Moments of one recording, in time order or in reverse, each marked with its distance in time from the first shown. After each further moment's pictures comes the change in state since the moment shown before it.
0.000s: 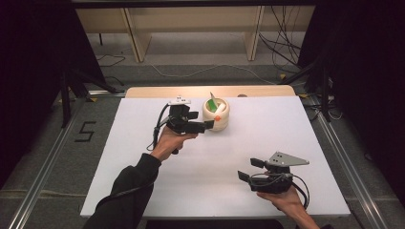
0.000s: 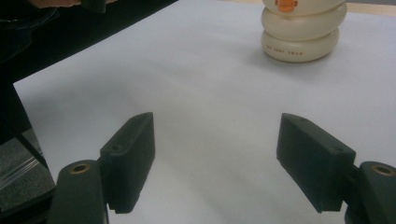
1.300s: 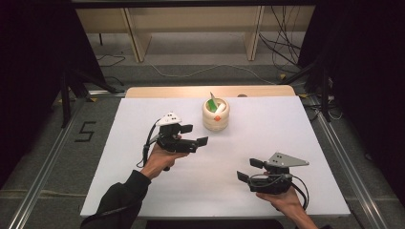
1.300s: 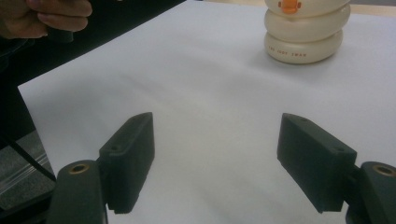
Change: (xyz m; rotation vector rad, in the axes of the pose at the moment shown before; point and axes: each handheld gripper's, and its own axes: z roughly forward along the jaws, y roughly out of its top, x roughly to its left) left arm -0.018 -0.039 -0.036 -0.041 -0.047 0.059; right arm 0.002 -0.001 0.001 -0.013 0.009 0.010
